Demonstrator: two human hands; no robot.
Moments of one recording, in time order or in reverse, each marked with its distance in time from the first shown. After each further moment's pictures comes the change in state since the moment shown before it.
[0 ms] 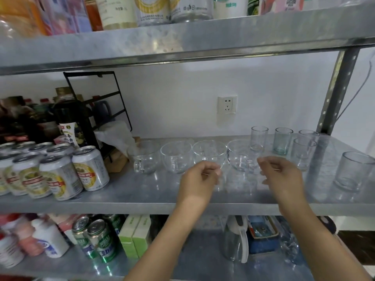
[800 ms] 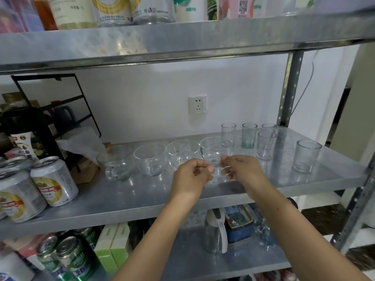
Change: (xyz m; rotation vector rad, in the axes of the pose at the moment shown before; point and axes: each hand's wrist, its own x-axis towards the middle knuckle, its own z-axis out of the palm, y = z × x) left_hand -0.002 0.014 0.024 -0.052 -0.180 -0.037; right_hand 0.005 -0.005 0.004 0.125 -0.205 0.199
